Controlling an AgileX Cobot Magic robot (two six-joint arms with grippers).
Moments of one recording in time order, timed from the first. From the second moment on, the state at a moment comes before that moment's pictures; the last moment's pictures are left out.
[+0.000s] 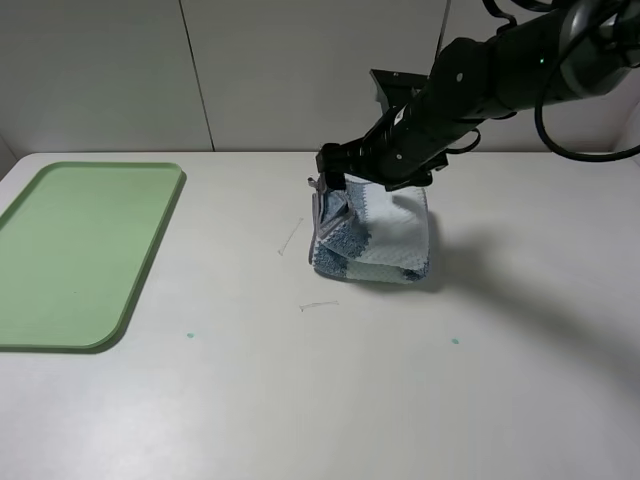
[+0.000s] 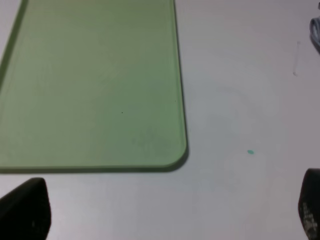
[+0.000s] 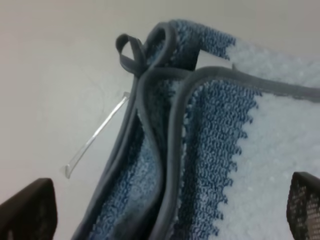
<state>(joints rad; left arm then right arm) -0.08 -0.01 -0.50 0.04 1.05 -0.11 0.53 1.91 -1.23 0.22 0.31 0.11</state>
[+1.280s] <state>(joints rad) -0.08 -0.01 -0.50 0.04 1.05 -0.11 0.53 1.57 -1.23 -0.02 0.72 0.09</state>
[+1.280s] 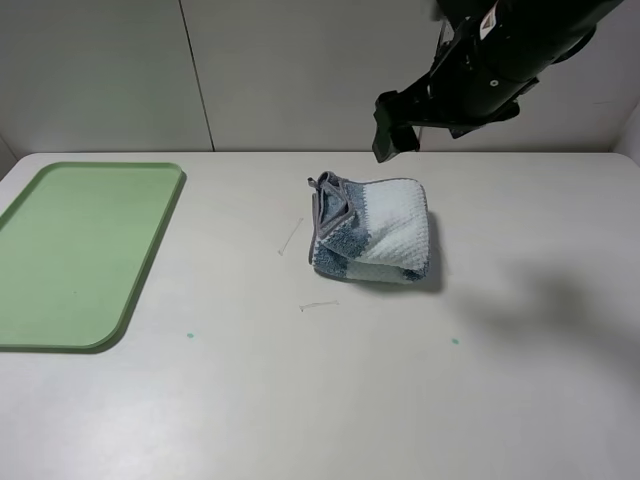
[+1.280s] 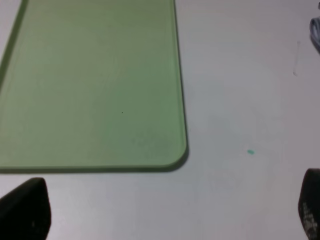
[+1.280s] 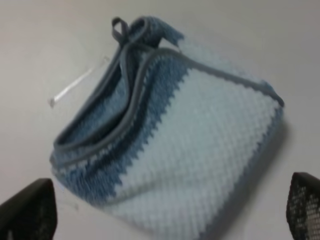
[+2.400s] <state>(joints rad) -0.08 -0.01 -0.50 0.04 1.05 -0.11 0.53 0.93 -1.00 -0.20 1.19 0.08</state>
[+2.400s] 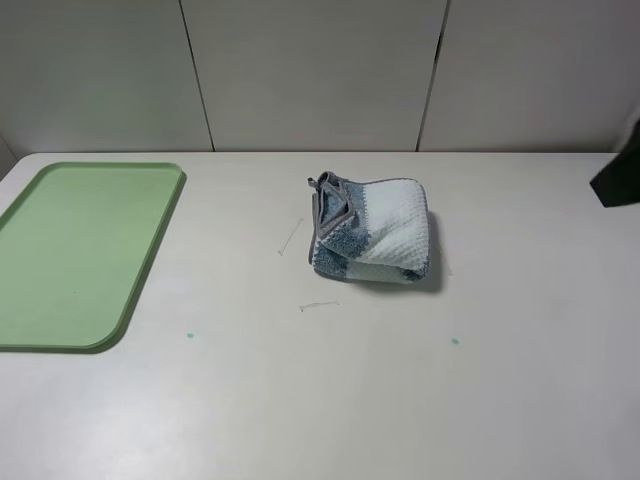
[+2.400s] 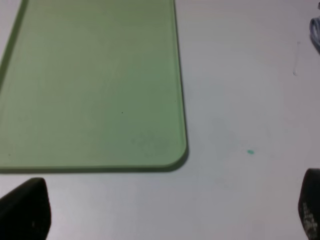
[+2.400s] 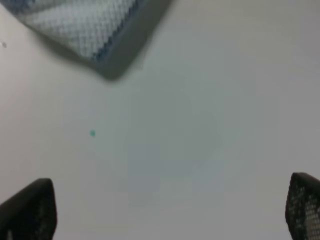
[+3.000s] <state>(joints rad) -0.08 -0.01 -0.50 0.04 1.05 -0.11 0.38 0.44 -0.54 -0.06 1.12 0.03</state>
